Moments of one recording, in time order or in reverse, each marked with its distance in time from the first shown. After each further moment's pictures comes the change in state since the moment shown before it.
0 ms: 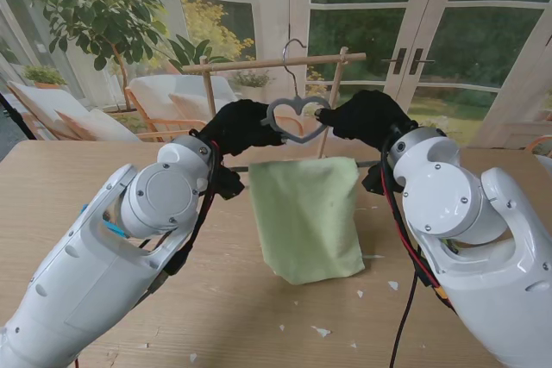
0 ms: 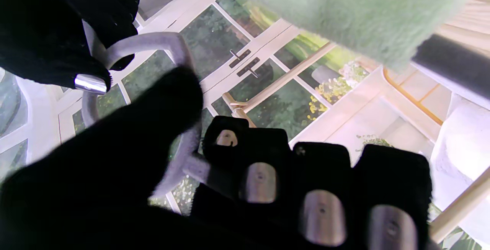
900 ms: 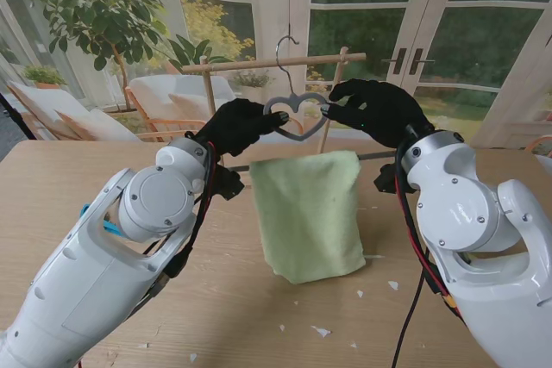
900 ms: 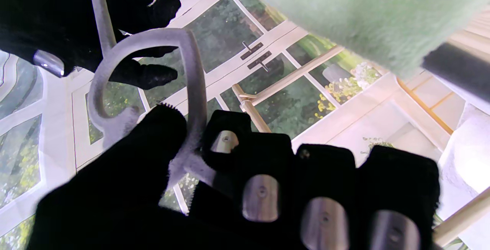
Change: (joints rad) left arm 0.029 -0.013 -0.024 0.000 -0.069 -0.039 0.049; right arm -0.078 -0.013 0.079 -0.033 -0.045 -0.131 -0.055; left_hand -0.032 0.350 -0.279 -0.004 0.121 0.001 -0.033 0.090 0.037 0.026 0.046 0.011 0.017 0.035 0.017 0.020 0.010 0.065 0.002 0.063; right_hand -0.049 -0.010 -0.079 -0.094 -0.618 0.126 -0.842 -0.713 -0.638 0.115 -0.868 -0.754 -0.675 0.163 -1.003 -0.598 -0.701 0.062 -0.515 -0.002
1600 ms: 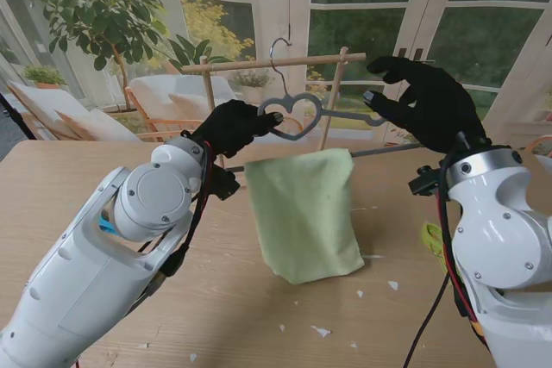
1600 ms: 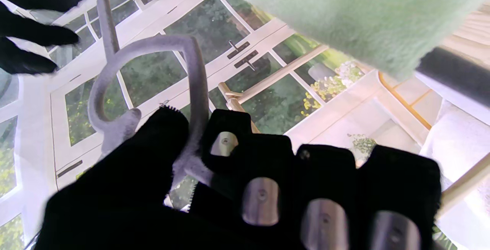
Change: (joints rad) left arm 0.000 0.006 -0.013 -0.015 0.017 0.062 -0.025; right arm -0.197 -0.033 0.184 -0.126 -0.015 -0.137 -0.156; left_hand 0.024 0.028 -0.032 0.000 0.022 0.000 0.000 0.025 0.004 0.002 0.015 0.000 0.000 0.002 0.005 0.011 0.000 0.010 0.000 0.012; right_hand 0.137 0.002 -0.042 0.000 -0.082 -0.139 0.016 -0.022 -0.154 -0.080 0.007 0.022 -0.124 -0.005 0.047 0.030 -0.074 -0.041 0.016 0.000
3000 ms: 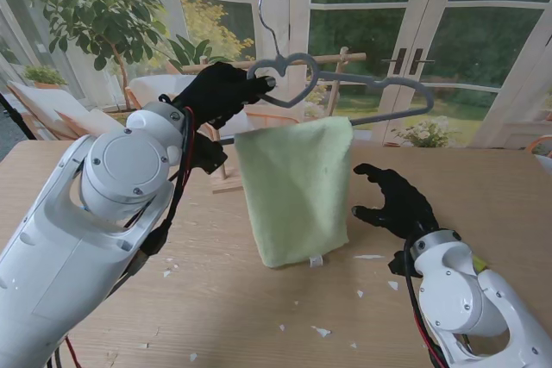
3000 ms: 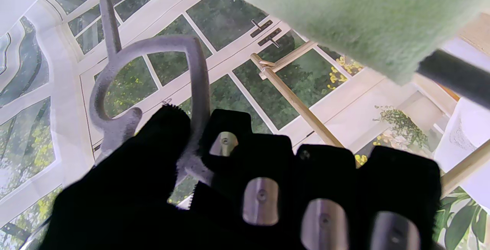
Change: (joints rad) left arm -0.077 0.017 -0.055 -0.109 -0.021 0.117 -0.070; right arm -0.173 -0.005 -0.097 0.319 -0.029 -0.075 -0.073; left_hand 0.034 0.001 -0.039 0.013 0.000 0.000 0.000 0.000 0.000 0.000 0.000 0.000 0.000 0.000 0.000 0.001 0.000 0.000 0.004 0.001; right_hand 0.100 -0.240 0.233 -0.081 -0.239 -0.050 -0.135 0.155 -0.330 -0.050 0.124 0.005 -0.256 -0.077 -0.153 -0.090 -0.240 -0.036 -0.361 0.001
